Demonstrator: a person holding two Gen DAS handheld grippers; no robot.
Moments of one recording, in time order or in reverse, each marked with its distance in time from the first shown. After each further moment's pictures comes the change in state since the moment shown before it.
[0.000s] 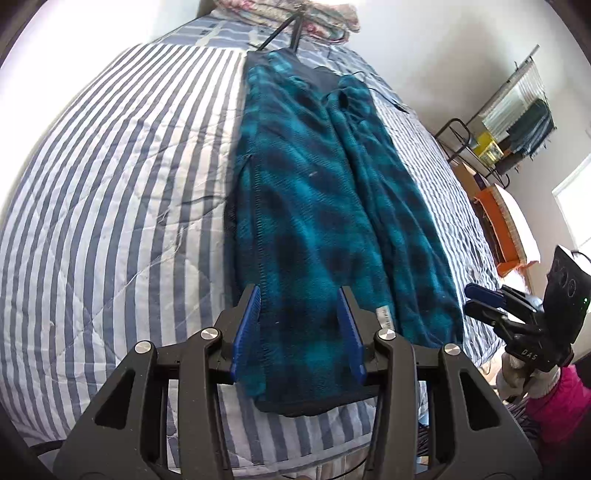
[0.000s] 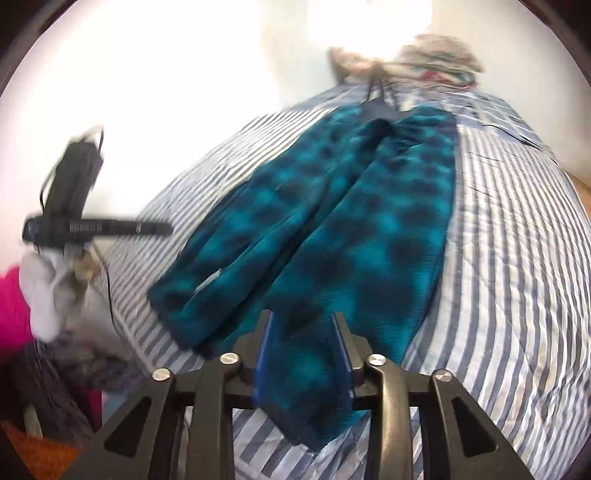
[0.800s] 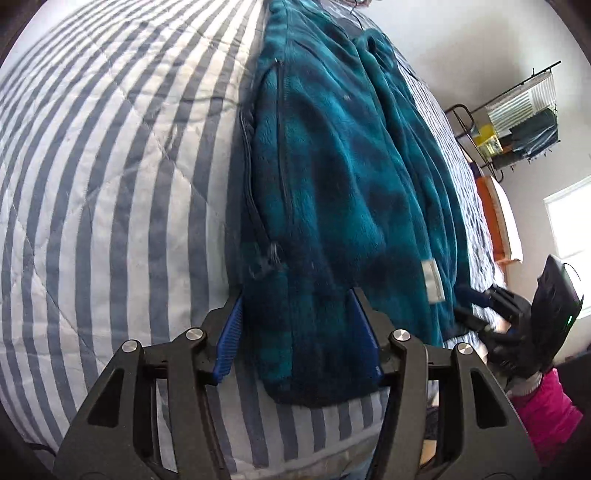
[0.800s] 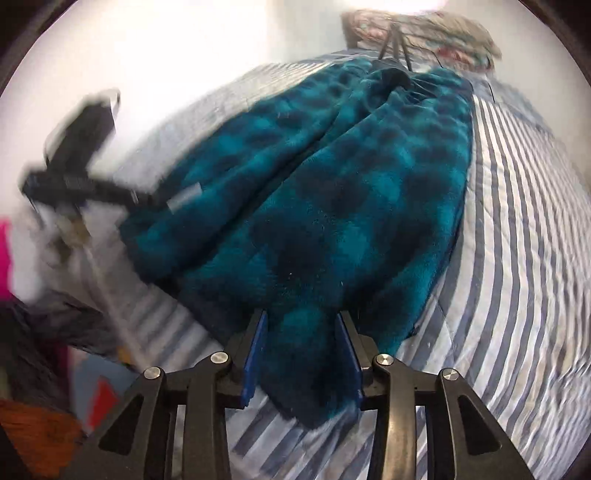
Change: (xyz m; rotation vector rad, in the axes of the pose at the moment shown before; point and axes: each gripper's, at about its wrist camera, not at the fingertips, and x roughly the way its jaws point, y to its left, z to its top) left arm 0.047 0.030 -0.036 -0.102 0.177 -0.098; right arm 0.034 0.004 -0.027 -0.053 0.148 -0.016
